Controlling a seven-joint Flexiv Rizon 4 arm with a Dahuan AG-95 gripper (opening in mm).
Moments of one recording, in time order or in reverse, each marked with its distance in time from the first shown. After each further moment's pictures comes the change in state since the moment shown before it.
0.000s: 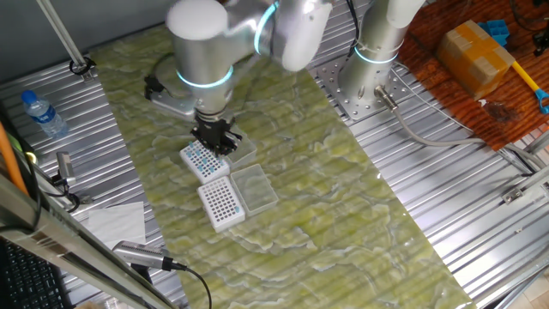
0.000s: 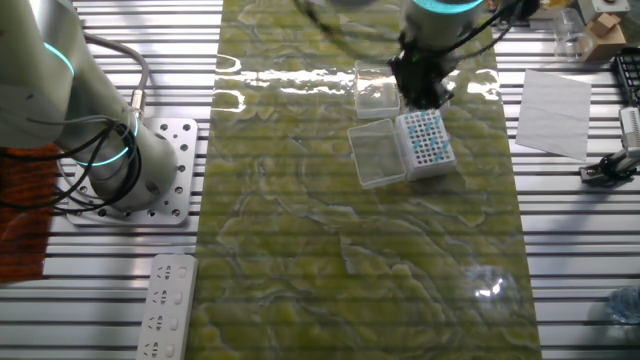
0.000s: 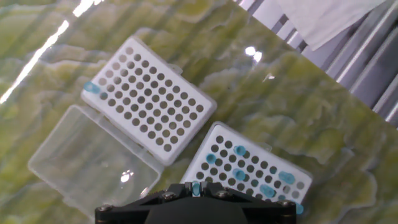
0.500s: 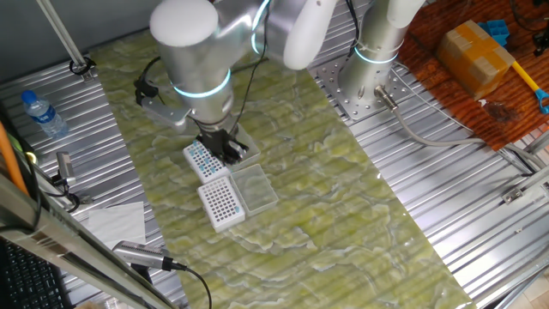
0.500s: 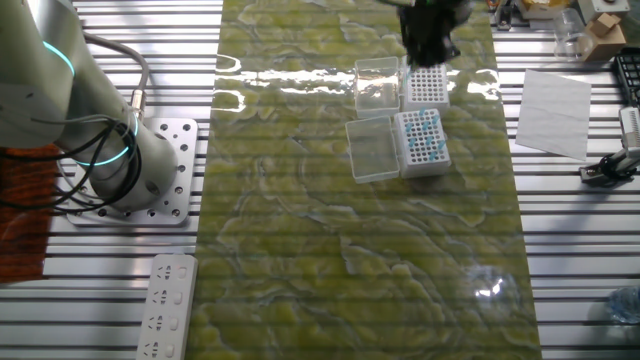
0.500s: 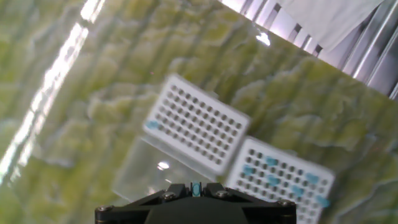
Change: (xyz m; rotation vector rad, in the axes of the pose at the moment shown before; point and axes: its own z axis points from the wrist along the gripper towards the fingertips) arm -0.036 0.050 -0.031 -0.049 0.032 0.189
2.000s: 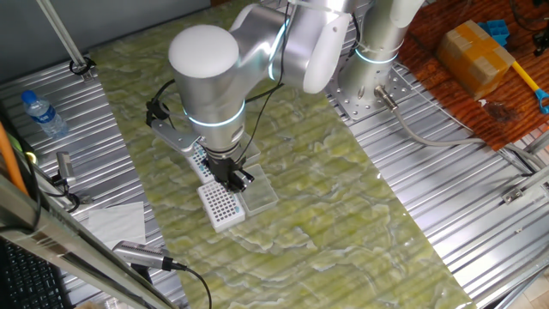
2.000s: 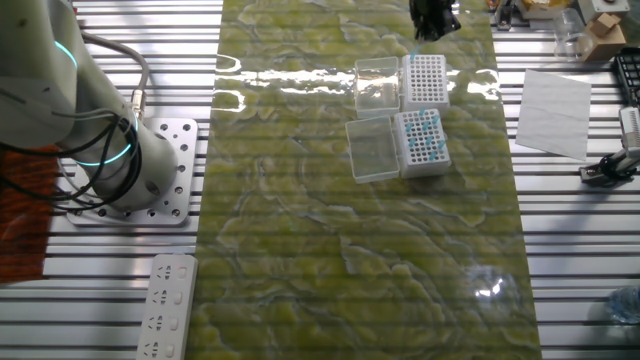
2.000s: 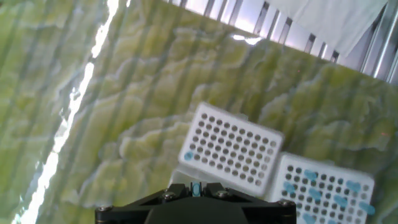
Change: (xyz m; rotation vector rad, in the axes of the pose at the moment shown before) arm -0.037 0.025 0.022 0.022 -0.060 0.041
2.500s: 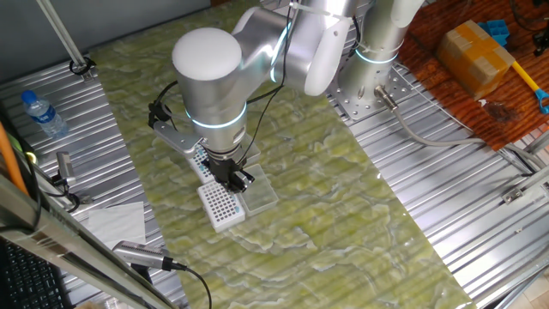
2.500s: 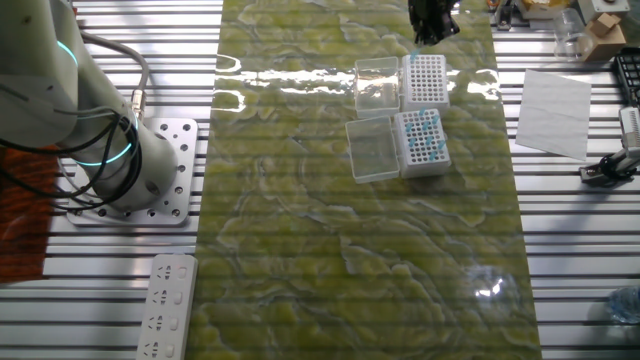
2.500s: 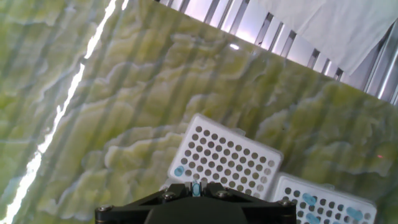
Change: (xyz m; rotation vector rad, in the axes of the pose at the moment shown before) arm 0.001 -0.002 0.007 0.007 -0.001 -0.007
